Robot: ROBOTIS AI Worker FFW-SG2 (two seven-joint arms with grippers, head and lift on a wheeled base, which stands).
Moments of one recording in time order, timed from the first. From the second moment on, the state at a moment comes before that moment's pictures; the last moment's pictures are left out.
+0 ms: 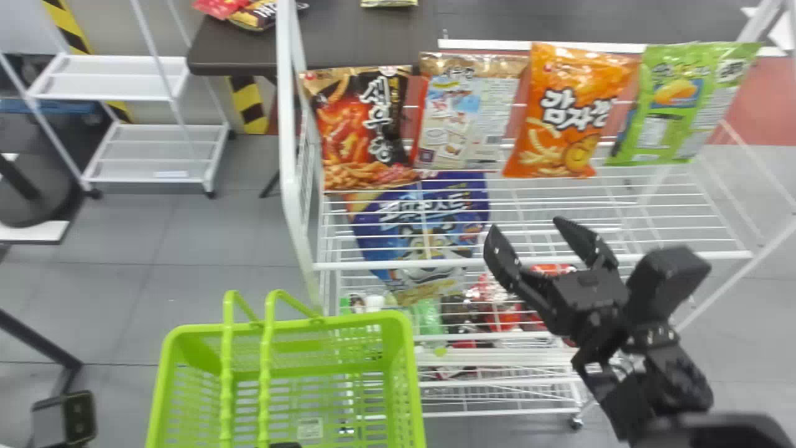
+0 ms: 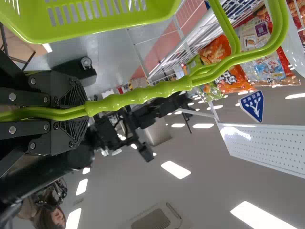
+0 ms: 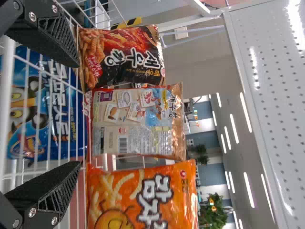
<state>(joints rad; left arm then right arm) 0.55 0.10 0.40 -1.91 0.38 1.01 -1.57 0.35 0.00 0.07 -1.91 -0.13 0.15 0.25</state>
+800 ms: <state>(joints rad) 0.49 0.15 0.36 -1.85 0.40 1.01 -1.57 -0.21 0.00 0.24 -1.40 -0.27 0.21 0.25</state>
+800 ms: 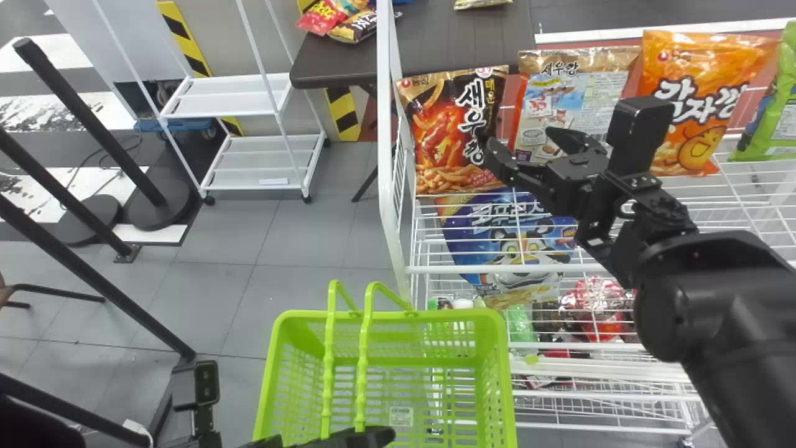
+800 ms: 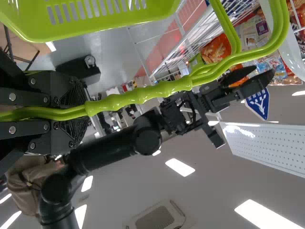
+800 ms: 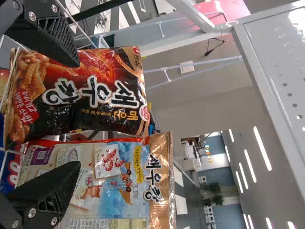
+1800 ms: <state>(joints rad) 0.47 0.16 0.35 -1.81 0.40 1.01 -1.57 -0.64 0.00 0.35 -0.67 -0.46 -0.01 0.52</state>
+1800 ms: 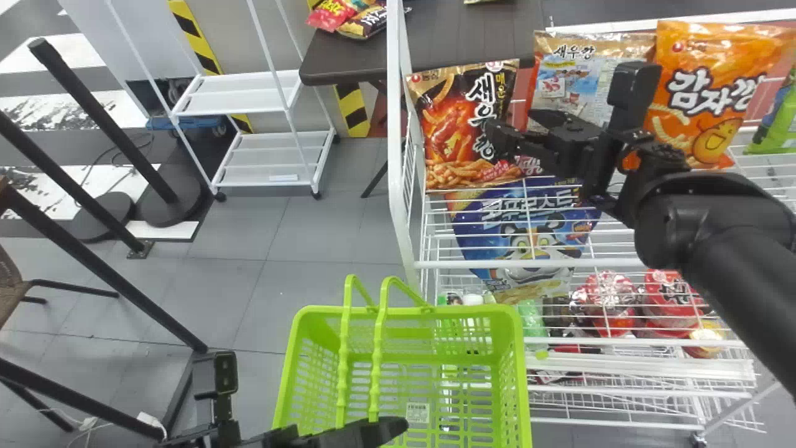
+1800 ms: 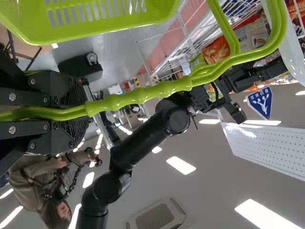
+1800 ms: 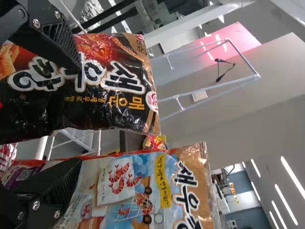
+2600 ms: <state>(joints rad) 0.46 0.17 0.35 -1.80 0.40 1.01 -1.57 -0.67 0.00 0.31 -0.65 -0.39 0.10 0.66</state>
